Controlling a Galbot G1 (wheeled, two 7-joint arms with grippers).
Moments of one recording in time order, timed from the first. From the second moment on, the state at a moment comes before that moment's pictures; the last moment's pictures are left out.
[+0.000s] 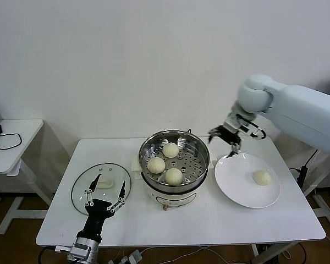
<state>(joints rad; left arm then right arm) 1.62 -1.49 -0.55 -2.08 0.18 -0.19 0.12 0.53 0.75 -1.13 1.33 0.02 0.13 -1.29</state>
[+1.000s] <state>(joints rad) 1.62 -1.50 -0.52 -2.08 0.20 -0.20 0.11 -0.06 0.79 -0.47 0.86 -0.41 -0.01 -1.26</state>
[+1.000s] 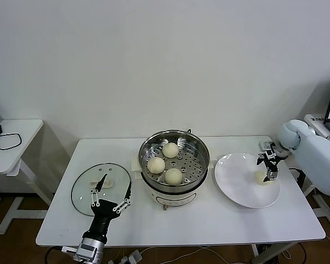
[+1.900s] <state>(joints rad) 1.61 -1.50 -0.52 -2.06 0.21 -0.20 0.11 -0.11 0.88 -0.34 0.71 -0.54 0.03 -1.20</state>
